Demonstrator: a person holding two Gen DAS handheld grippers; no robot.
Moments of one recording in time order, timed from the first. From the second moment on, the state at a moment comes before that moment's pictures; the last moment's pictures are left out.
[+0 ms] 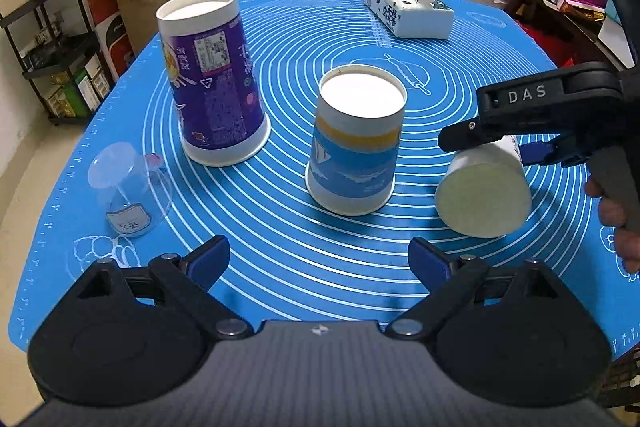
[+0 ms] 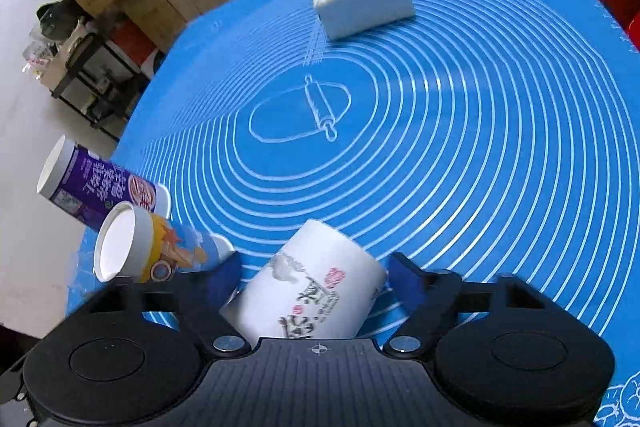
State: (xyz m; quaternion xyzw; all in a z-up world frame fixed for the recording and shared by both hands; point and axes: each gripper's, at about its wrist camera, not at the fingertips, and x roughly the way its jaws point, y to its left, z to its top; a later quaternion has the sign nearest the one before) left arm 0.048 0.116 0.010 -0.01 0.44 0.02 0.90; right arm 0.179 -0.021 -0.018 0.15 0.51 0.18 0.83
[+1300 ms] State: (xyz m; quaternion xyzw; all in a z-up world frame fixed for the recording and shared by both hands) left arm 0.047 0.085 0.004 -0.05 0.42 0.00 0.91; right arm 0.081 -0.051 0.002 -0.09 0.24 0.11 0.96
